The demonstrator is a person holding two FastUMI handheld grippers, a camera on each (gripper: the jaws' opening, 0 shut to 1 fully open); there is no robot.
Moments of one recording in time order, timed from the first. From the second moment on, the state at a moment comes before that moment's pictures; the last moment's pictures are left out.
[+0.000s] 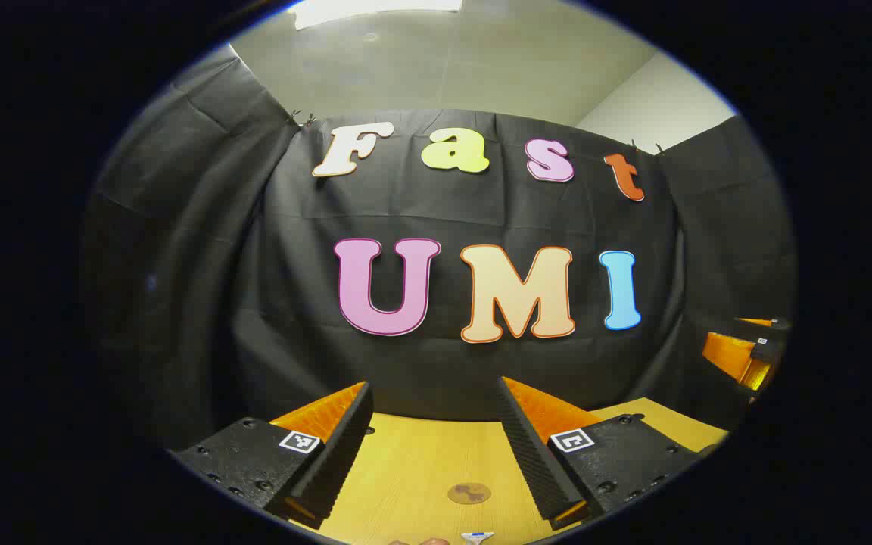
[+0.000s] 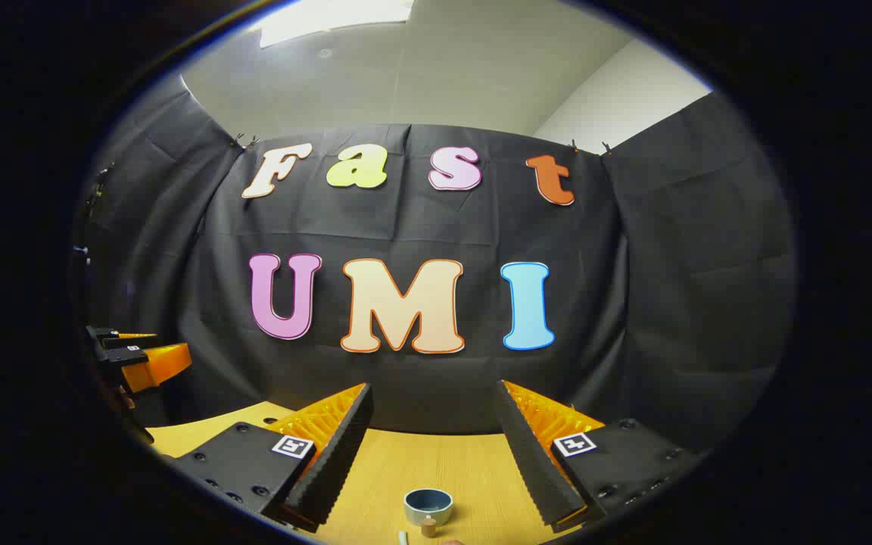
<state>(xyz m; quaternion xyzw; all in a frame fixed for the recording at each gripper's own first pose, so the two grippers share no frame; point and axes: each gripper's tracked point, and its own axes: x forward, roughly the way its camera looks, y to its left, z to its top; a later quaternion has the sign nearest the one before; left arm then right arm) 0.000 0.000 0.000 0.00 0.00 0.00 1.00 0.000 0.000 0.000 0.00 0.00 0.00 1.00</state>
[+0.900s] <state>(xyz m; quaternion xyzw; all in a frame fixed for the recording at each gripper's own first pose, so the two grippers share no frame) 0.001 -0.006 0.005 0.01 -0.01 0.00 1.00 0.001 0.015 -0.030 -0.02 0.03 0.05 1.00</state>
